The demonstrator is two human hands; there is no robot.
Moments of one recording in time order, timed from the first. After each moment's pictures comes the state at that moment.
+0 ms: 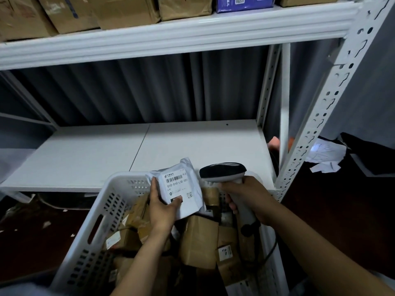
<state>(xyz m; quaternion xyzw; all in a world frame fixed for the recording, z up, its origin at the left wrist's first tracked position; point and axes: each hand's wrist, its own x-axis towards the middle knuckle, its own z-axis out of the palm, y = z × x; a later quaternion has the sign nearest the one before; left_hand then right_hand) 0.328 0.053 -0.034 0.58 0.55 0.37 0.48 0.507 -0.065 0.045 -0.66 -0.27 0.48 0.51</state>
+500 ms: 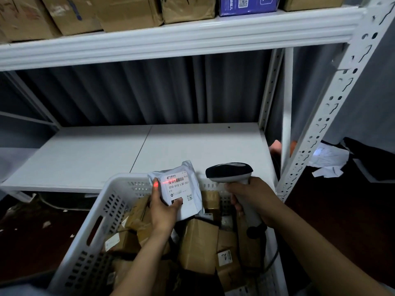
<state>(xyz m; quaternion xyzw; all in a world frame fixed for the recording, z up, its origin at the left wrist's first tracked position) 0.334 0.059 -0.040 0.59 0.55 0.36 0.46 0.512 -0.067 0.058 -0.69 -0.26 0.45 0.50</state>
